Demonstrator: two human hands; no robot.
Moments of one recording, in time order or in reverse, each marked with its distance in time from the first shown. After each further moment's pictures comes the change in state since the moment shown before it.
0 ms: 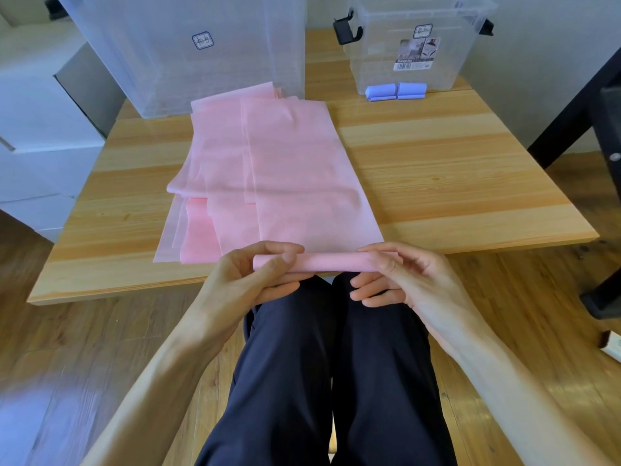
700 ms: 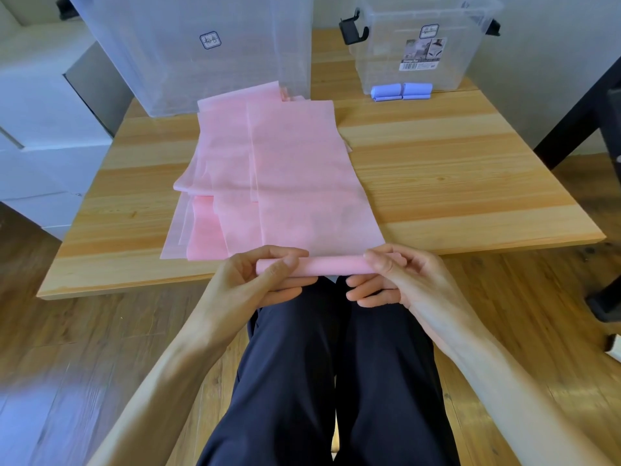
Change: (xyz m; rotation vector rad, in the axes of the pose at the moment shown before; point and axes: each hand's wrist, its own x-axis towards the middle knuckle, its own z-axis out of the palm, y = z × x) left_hand -0.007 -0.005 -0.003 0.081 0.005 0.041; right_hand 0.002 0.001 0.007 -0.016 -0.034 0.020
